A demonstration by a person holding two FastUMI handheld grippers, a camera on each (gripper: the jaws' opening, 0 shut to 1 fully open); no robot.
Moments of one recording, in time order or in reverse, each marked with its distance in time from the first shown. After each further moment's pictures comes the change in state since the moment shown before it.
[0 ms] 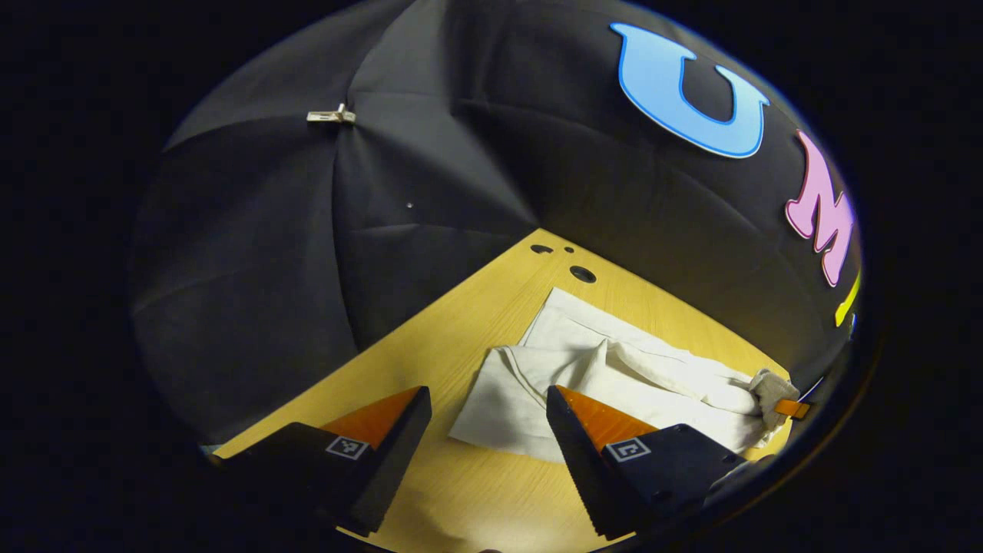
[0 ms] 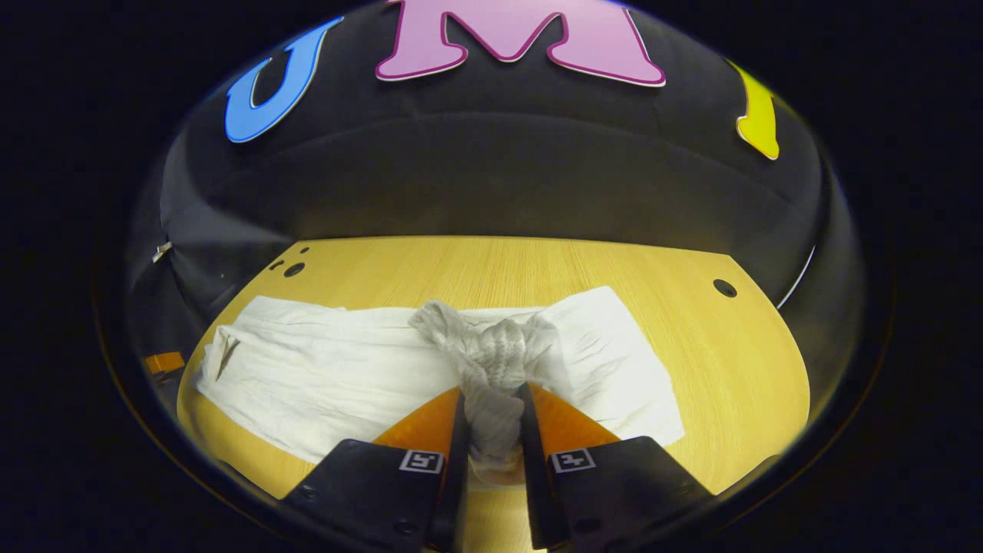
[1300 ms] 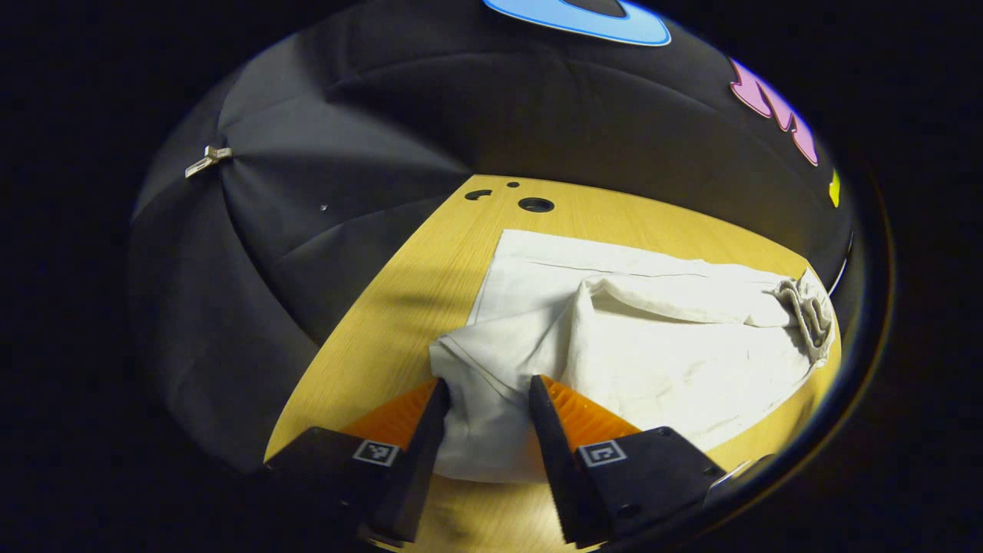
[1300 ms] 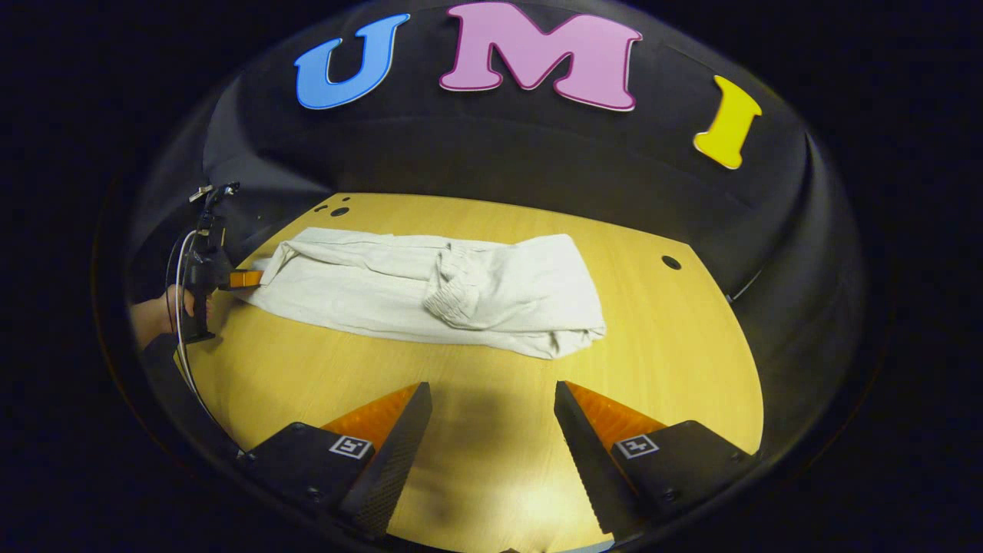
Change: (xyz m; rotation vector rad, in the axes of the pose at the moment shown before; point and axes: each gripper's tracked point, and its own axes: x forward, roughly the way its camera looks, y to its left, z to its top) left arm 0.060 -0.036 -0.028 0.387 0.156 -0.052; right arm -0.196 -0.020 -0.080 -0.105 0.079 -0.029
